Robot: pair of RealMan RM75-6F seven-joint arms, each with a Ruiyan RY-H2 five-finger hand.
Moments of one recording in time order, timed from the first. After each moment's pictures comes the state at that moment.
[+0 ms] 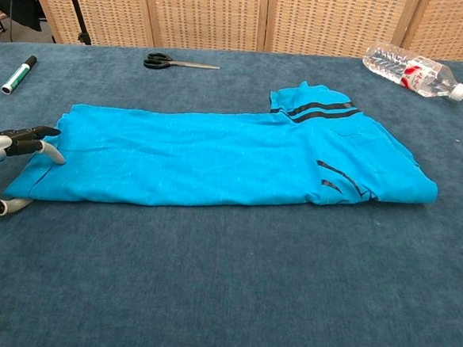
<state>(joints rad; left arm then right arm) -0.39 -1.69 0.03 -0.90 1.55 1.17 -0.28 0.14 -1.11 0.10 -1.57 -1.46 1.45 0.23</state>
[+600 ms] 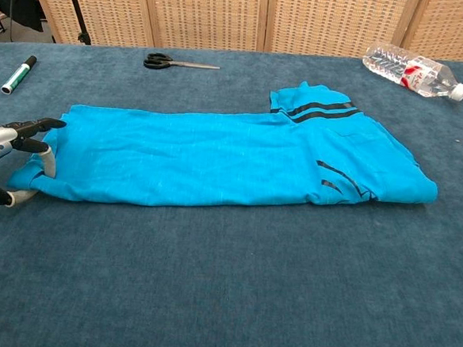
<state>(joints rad) -0.40 -1.70 0.03 -0.89 1.57 1.20 -0.28 0.13 -1.11 0.10 -1.57 -1.47 1.45 0.23</state>
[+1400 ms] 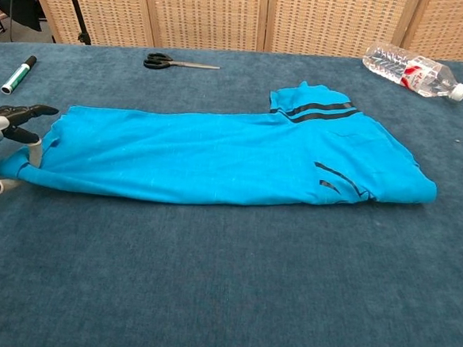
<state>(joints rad) -0.41 -1.67 0.03 -0.86 1.57 1.22 -0.23 0.13 -1.11 0.10 -1.57 -1.47 1.44 0.24</state>
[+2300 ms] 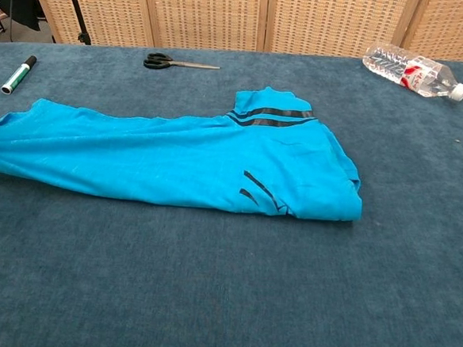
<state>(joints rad) -0.38 -1.53 0.04 -0.76 1.55 1.21 -0.36 0.13 -1.12 0.10 -1.57 -1.48 1.44 0.22</state>
